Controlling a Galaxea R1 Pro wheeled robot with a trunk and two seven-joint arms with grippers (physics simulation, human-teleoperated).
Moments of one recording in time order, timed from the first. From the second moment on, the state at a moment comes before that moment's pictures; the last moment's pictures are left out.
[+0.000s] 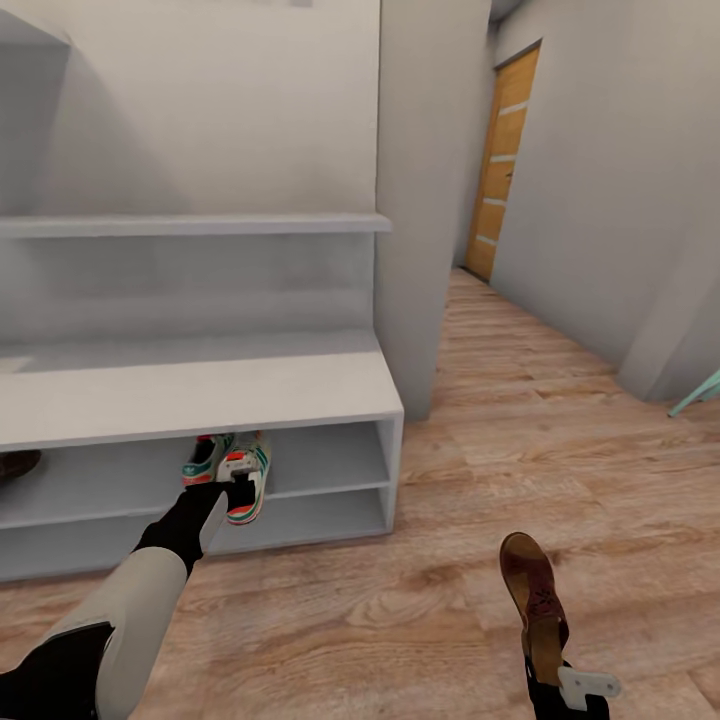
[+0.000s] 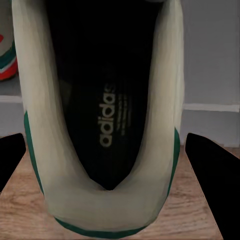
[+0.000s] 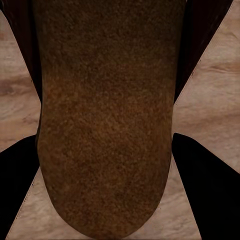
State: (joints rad) left arm -0.87 0.00 0.22 -0.49 -0.09 0.43 0.02; right arm -0.15 -0.10 -0.11 -0.58 0.05 -0.43 -0.10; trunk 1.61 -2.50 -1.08
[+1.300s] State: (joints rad) left arm -0.87 0.00 0.23 -0.49 -0.09 0.43 0.02; right arm -0.15 -0.10 -0.11 -0.58 0.05 -0.43 -0.10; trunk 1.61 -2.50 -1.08
